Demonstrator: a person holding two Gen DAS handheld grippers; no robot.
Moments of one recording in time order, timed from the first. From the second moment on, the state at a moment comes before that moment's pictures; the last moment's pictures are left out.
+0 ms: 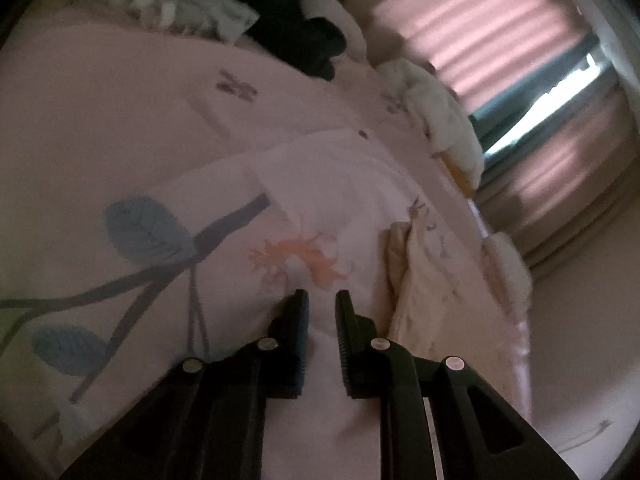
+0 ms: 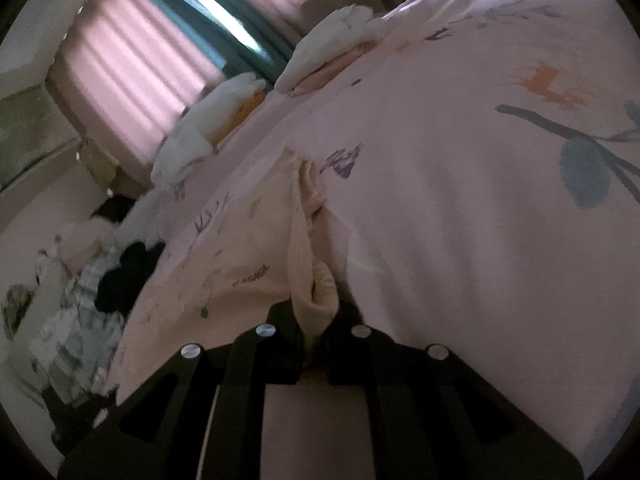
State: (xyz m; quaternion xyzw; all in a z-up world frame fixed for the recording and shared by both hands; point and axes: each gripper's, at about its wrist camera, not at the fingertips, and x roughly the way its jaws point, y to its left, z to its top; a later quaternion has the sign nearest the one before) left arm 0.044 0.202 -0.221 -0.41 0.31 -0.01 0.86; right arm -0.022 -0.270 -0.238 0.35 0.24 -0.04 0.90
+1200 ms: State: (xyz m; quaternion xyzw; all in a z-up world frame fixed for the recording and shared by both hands) left arm 0.054 0.175 -0.208 -0.34 0.31 -0.03 0.89; right arm -0.022 -0.232 -0.230 0.46 0.28 -0.06 0.84
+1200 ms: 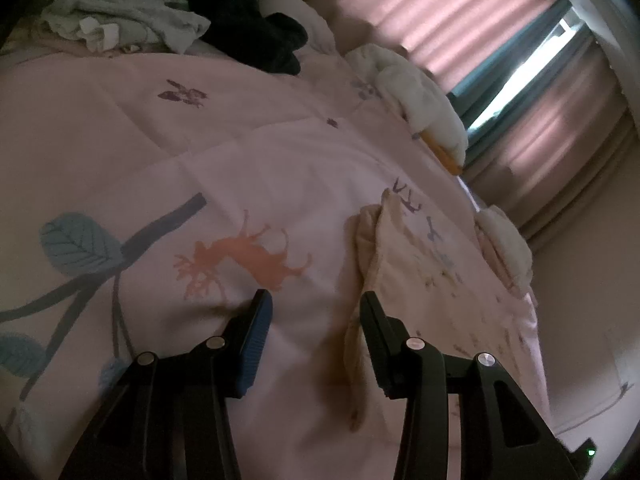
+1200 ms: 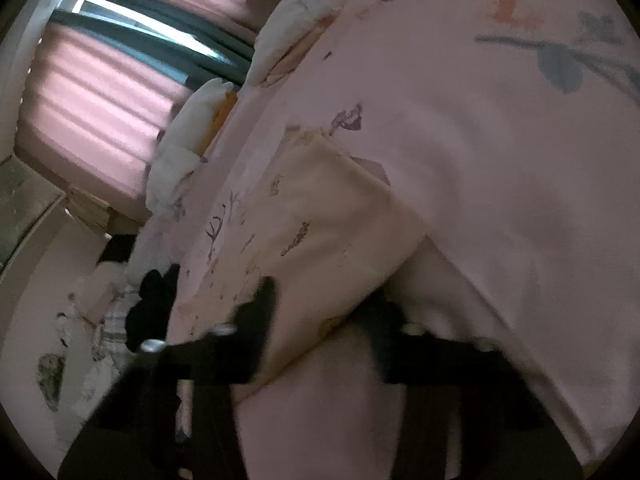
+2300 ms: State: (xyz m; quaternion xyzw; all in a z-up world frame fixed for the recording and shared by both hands) left arm 0.051 0.166 -0.205 -0.32 0.32 -0.03 0.89; right arm -0.013 -0.216 -0.231 0.32 0.29 -0.12 0.90
